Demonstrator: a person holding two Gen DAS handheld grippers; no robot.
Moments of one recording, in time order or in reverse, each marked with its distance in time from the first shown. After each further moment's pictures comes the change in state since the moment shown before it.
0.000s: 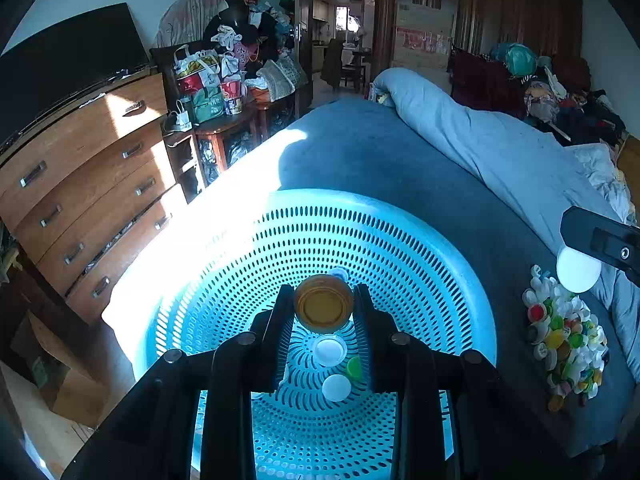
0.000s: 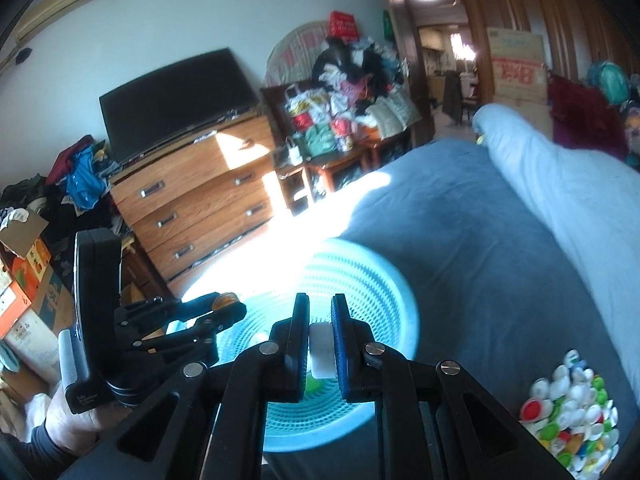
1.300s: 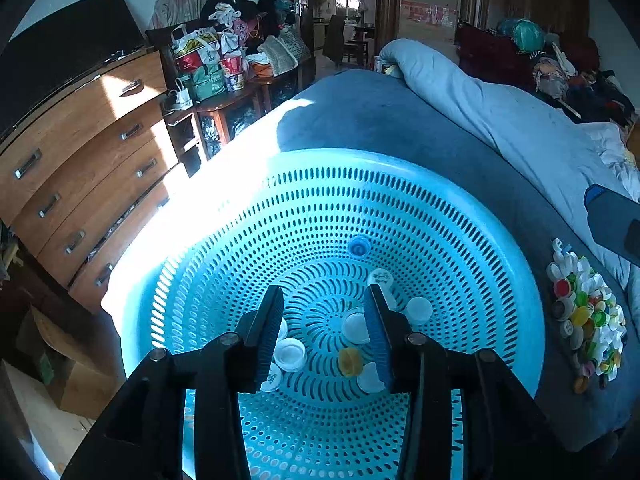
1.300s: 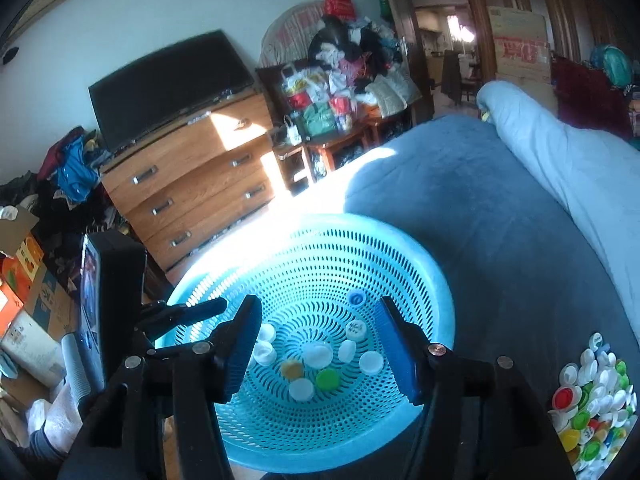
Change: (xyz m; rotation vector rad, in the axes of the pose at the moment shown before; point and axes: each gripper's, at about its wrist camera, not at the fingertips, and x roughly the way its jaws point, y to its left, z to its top) left arm 0.019 0.017 -0.011 0.023 0.073 0.006; right arm 0.016 0.006 -0.011 0.020 -0.010 -0.030
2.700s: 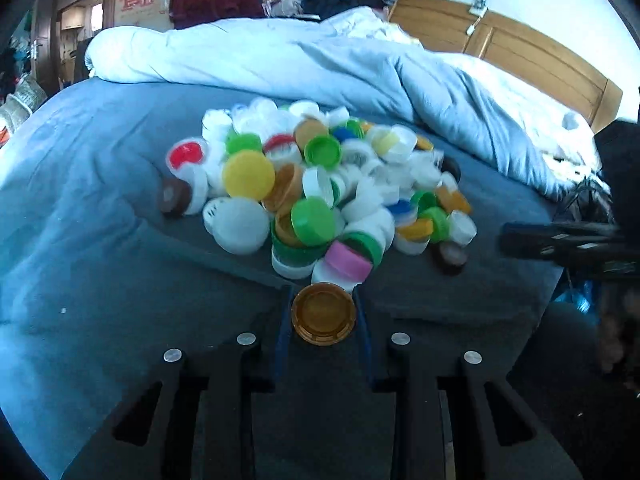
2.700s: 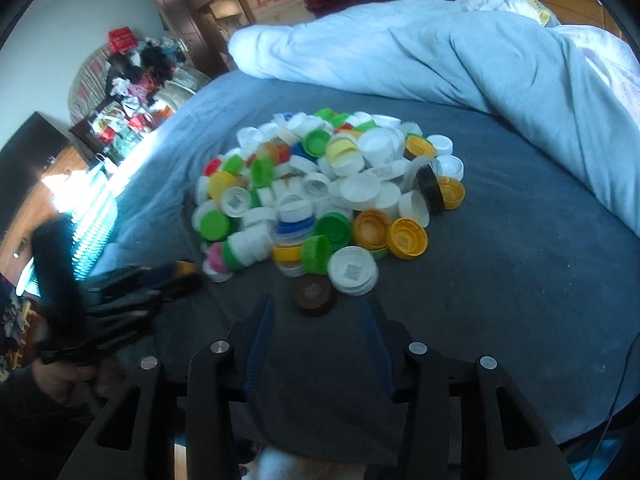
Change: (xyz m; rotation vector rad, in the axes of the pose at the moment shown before) left arm 0.039 -0.322 -0.153 0.521 0.059 -0.683; right arm -0.191 -0.269 -0.303 0.529 0.109 -0.431
